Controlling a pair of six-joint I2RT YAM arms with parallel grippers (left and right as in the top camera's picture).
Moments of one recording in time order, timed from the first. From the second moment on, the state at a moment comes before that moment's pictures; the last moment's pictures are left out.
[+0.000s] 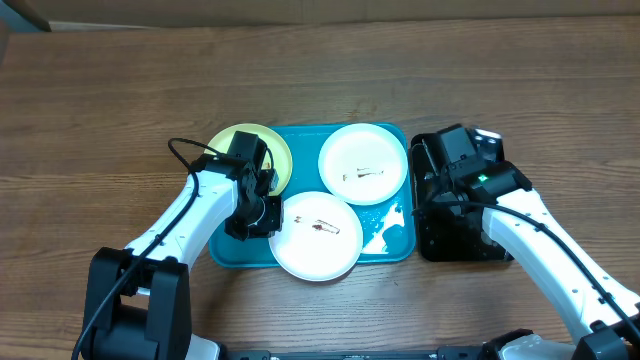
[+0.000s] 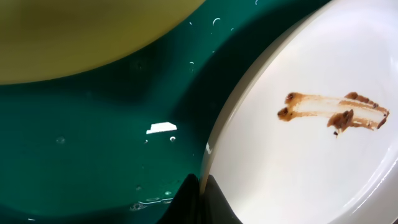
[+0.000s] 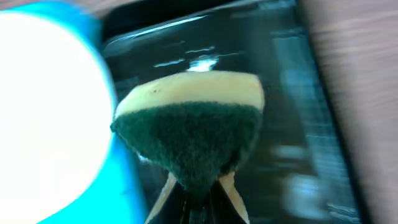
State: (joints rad) left arm -0.24 1.66 1.00 -0.93 0.21 -0.23; right arm 0.37 1.44 1.01 -0.78 0.26 0.60
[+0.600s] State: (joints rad) left arm -0.24 1.66 1.00 -0.92 0.21 -0.23; right arm 0.56 1.60 1.01 -0.48 -0.61 0.52
